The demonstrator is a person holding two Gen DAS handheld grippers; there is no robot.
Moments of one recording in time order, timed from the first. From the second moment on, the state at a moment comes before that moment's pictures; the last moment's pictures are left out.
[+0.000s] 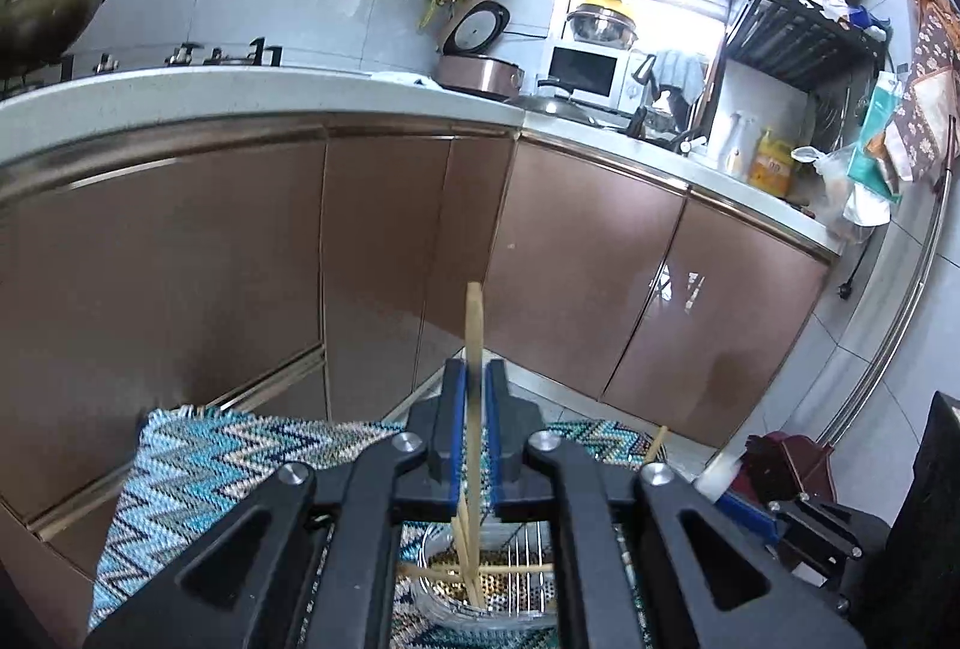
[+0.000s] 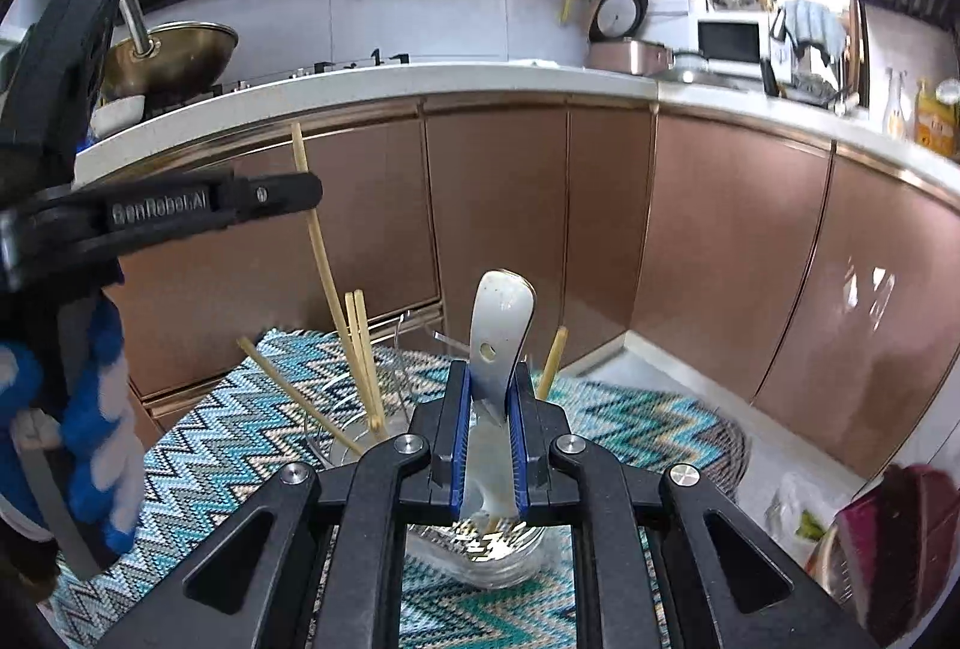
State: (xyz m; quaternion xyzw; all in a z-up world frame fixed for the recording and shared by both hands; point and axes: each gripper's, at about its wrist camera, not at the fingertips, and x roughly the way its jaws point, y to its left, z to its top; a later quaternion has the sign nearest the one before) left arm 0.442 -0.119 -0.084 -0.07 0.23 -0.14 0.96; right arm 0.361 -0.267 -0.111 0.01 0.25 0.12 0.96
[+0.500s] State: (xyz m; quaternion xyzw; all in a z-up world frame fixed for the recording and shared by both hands) left arm 0.336 -0.068 -0.039 -0.08 0.19 -0.13 0.97; right arm 0.280 -0.274 -0.078 0.04 0.20 0.10 0.97
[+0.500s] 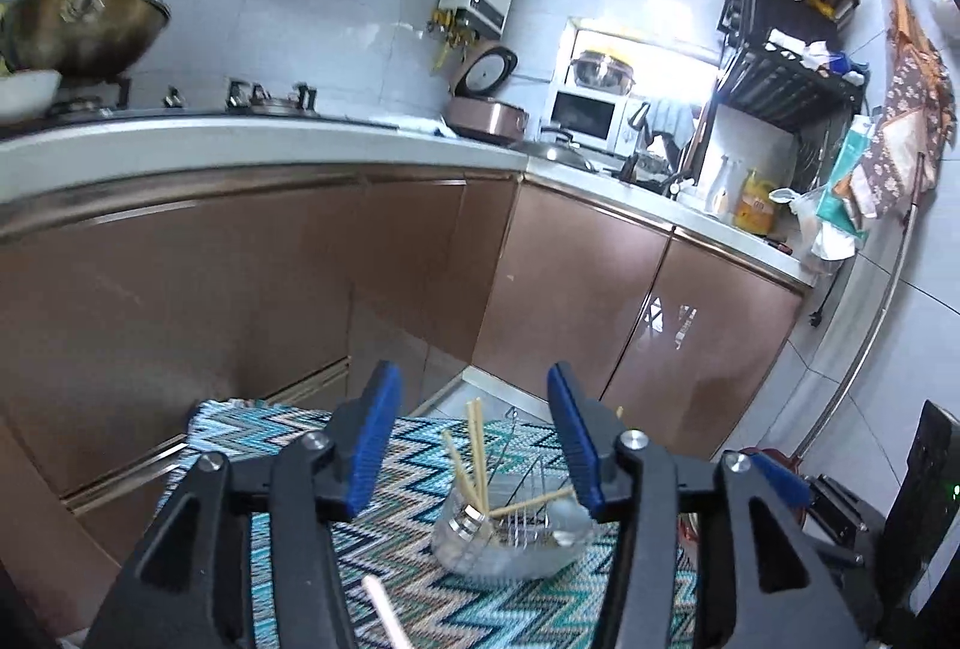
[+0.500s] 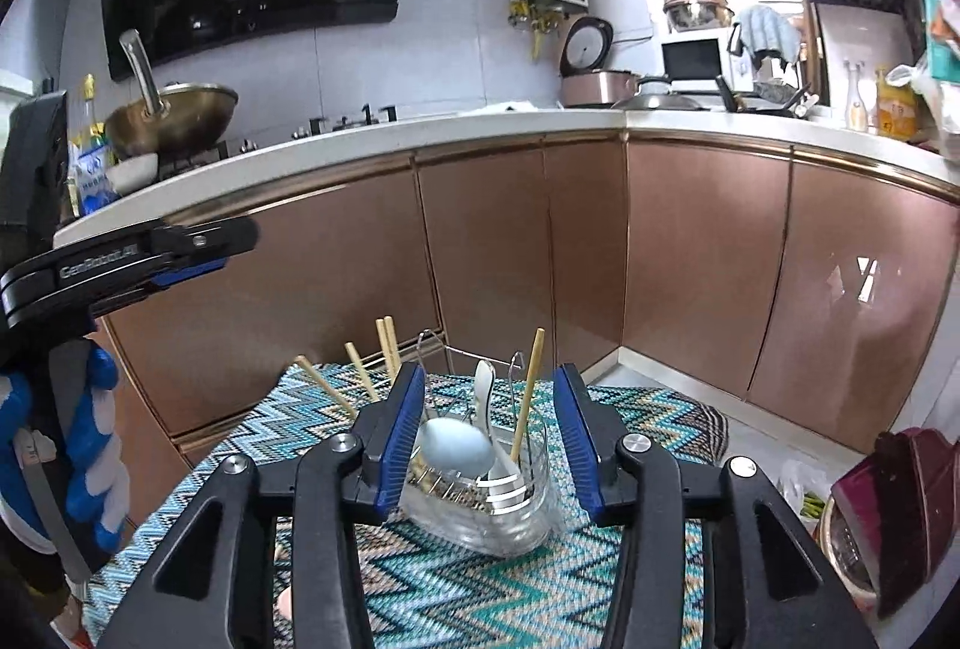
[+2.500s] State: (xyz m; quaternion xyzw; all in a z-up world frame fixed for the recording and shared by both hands) left arm 0.034 0.000 -0.009 0.01 0.04 0.00 1.00; right arm 0.024 -0.255 -0.012 0.07 0.00 0.07 0.99
